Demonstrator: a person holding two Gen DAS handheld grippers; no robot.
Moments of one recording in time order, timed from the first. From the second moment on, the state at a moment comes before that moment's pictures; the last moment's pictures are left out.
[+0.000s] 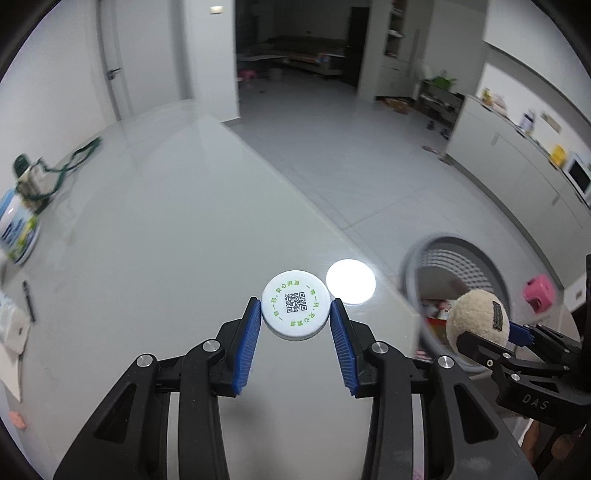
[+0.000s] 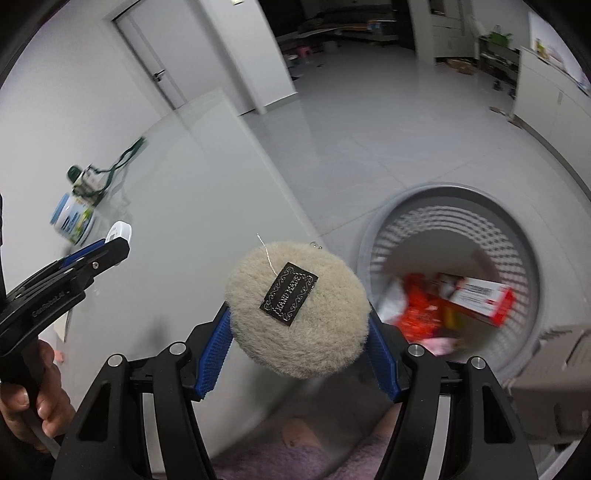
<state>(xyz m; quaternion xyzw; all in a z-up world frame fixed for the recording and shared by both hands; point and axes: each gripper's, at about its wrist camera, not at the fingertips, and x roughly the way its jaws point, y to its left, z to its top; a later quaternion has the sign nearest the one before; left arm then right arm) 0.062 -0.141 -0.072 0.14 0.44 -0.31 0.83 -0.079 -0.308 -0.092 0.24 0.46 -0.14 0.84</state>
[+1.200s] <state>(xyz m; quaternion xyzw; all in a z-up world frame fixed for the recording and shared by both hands) -0.022 -0.334 -0.091 0.18 0.47 -0.33 0.80 -0.146 -0.482 -0.109 0.27 0.47 -0.14 0.83</state>
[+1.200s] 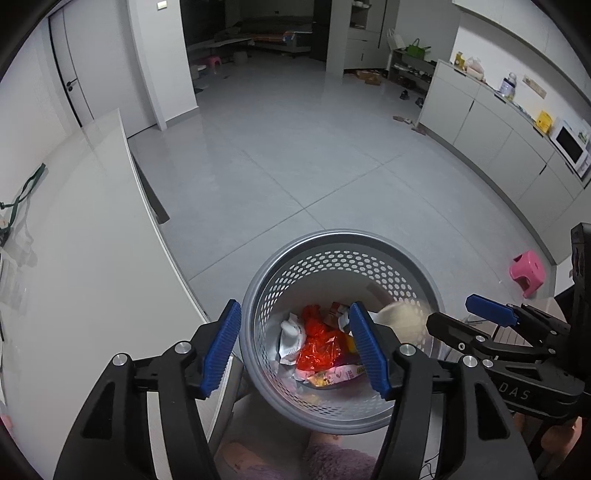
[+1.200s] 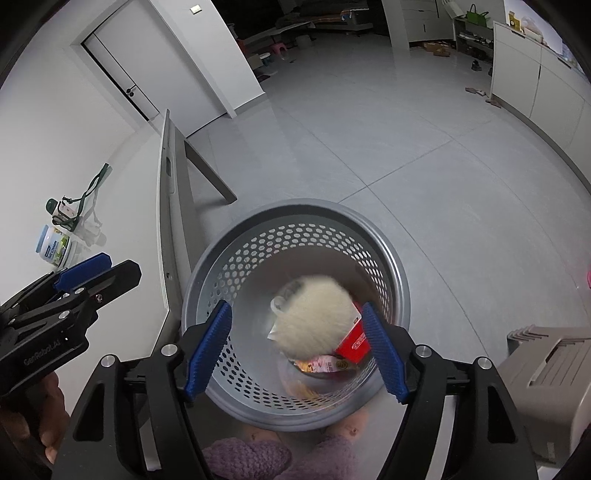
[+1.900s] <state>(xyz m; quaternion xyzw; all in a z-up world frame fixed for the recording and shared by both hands) -0.025 -0.333 -0.074 0.16 0.47 -0.31 0.81 -0.151 -0.479 -0.098 0.26 0.47 -0.13 0.83</state>
